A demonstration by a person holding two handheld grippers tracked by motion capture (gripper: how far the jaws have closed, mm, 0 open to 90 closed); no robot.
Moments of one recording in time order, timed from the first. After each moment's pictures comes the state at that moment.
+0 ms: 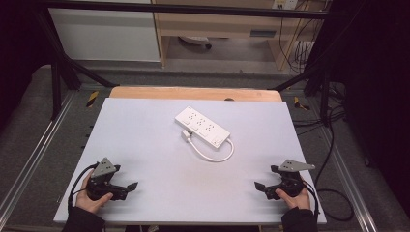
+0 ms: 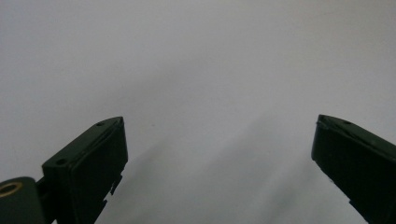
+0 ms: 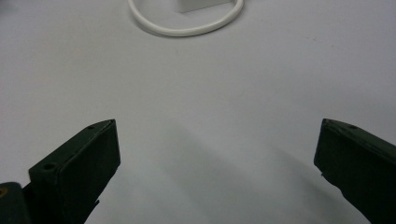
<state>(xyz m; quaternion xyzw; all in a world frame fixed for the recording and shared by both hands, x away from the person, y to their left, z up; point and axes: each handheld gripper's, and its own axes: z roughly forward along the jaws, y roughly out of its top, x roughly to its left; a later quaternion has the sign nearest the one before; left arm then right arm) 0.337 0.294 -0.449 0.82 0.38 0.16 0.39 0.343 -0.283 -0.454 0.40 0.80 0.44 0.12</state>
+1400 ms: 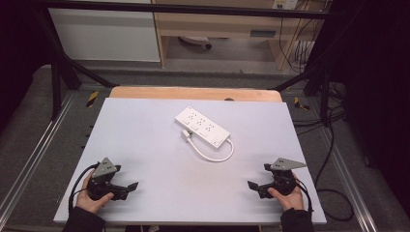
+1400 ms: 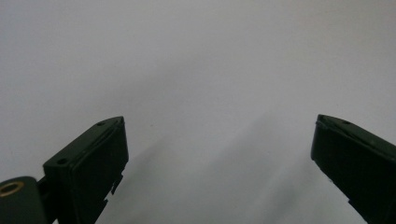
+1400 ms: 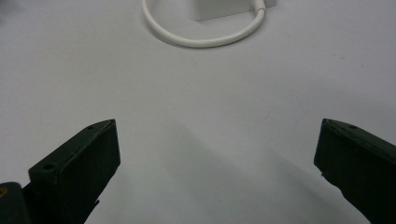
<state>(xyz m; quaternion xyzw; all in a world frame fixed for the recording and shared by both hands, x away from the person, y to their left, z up) 0.338 0.293 -0.449 0.82 0.38 0.16 0.39 0.346 -0.261 -0.450 0.38 0.80 0.44 0.13</state>
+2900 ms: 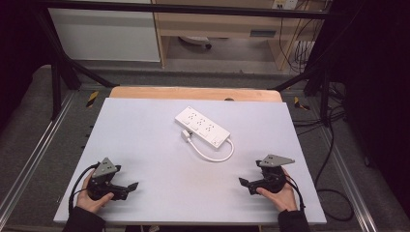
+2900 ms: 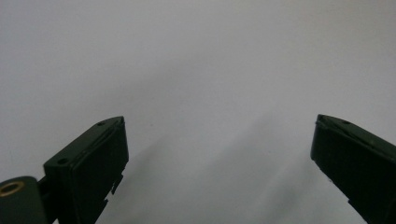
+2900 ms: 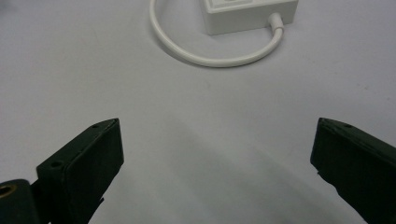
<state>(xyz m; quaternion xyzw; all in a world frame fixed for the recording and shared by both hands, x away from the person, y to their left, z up) 0.338 0.293 -0.450 0.82 0.38 0.16 0.39 0.355 -0.231 -0.443 0.38 0.81 0.42 0.14</state>
